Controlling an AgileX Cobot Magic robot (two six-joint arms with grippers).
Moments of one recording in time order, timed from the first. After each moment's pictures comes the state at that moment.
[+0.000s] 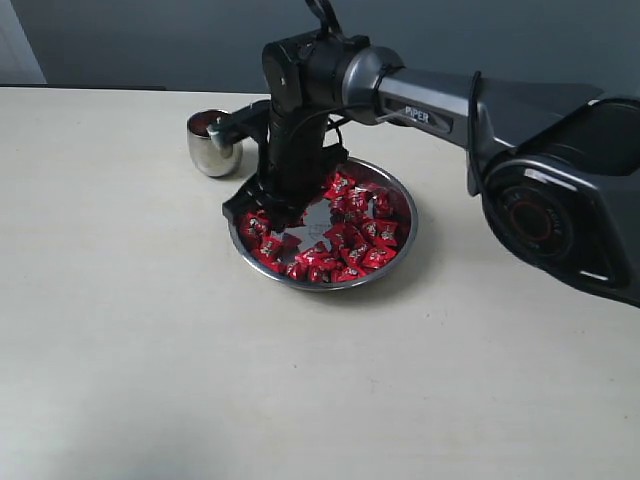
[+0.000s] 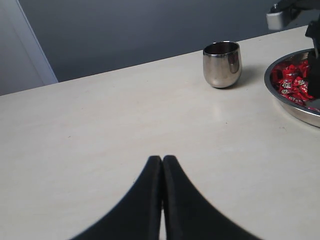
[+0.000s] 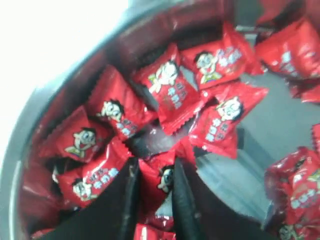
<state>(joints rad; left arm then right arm) -0.03 0.00 0.00 0.22 0.32 -0.06 0.66 2.44 -2.09 0.08 1.11 -0.12</state>
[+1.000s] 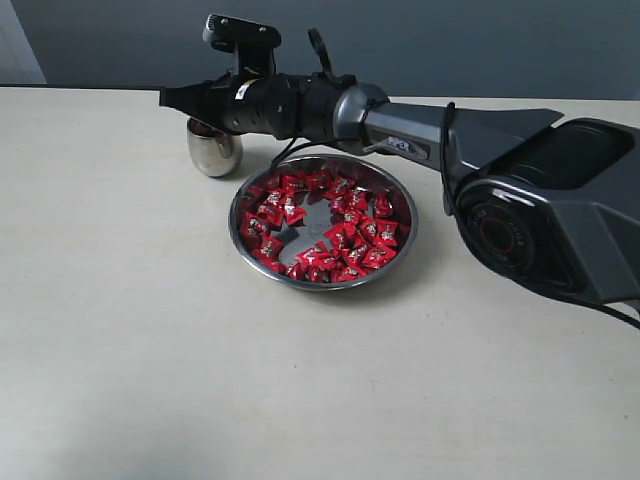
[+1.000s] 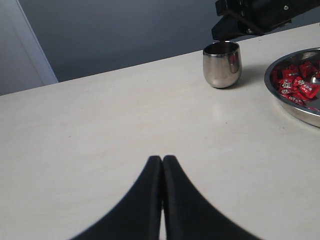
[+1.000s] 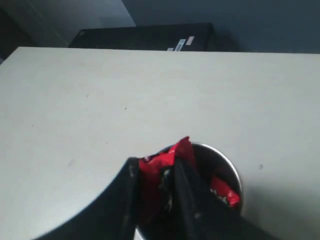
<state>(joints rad) -0.03 0.00 0.00 0.22 0.32 -0.06 0.66 2.53 -2.09 0.37 0.12 0.09</state>
